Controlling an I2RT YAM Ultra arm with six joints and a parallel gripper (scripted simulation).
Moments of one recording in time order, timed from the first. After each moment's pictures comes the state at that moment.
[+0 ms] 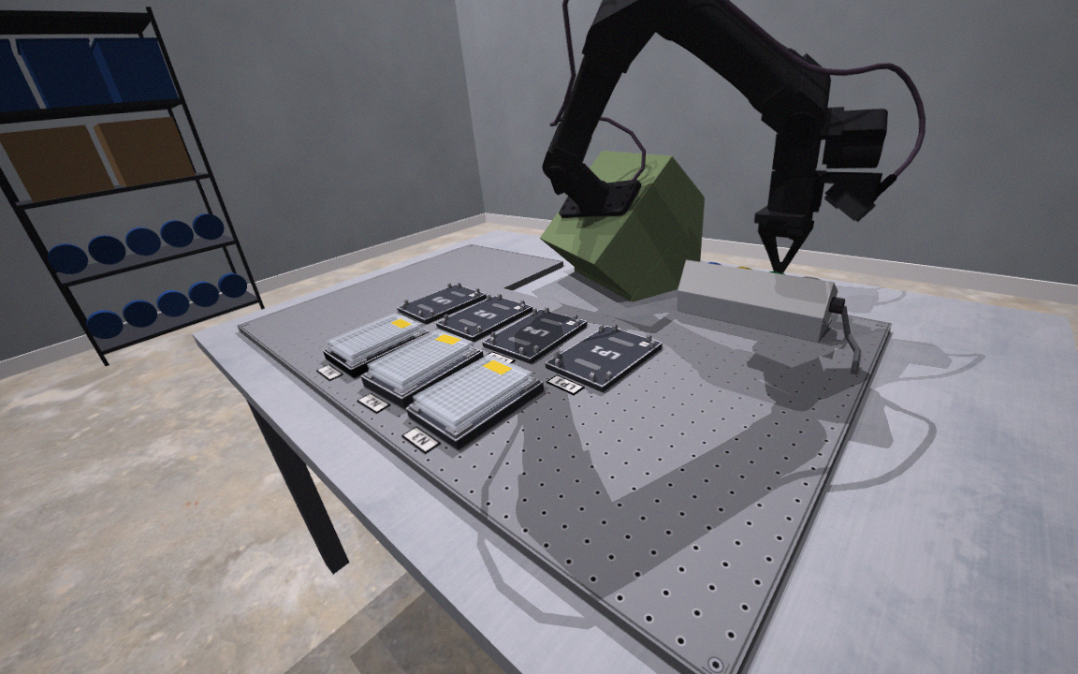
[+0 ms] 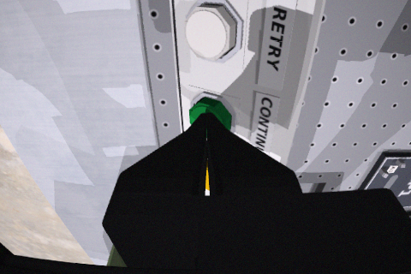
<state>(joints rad) 1.84 2.62 1.37 -0.75 0.66 0.22</state>
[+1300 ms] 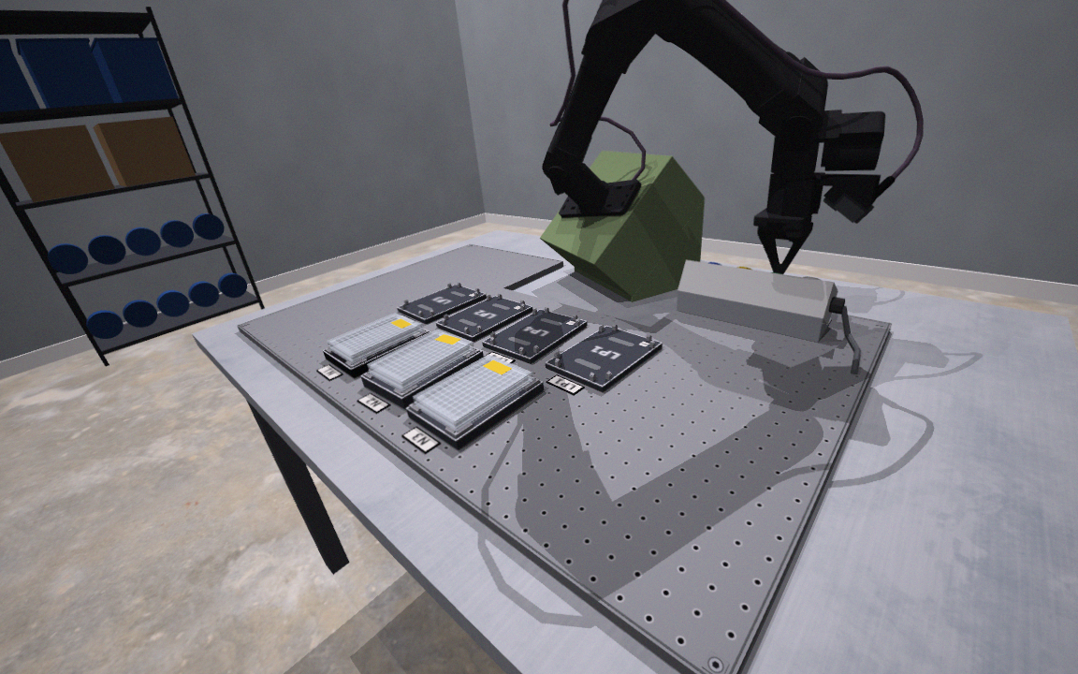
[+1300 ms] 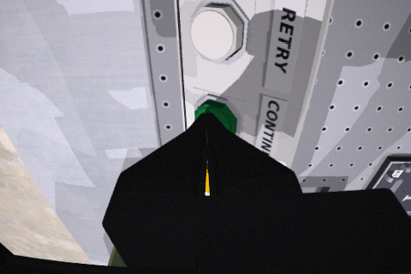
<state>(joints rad) 1.84 2.62 1.35 -0.71 0.66 0.21</state>
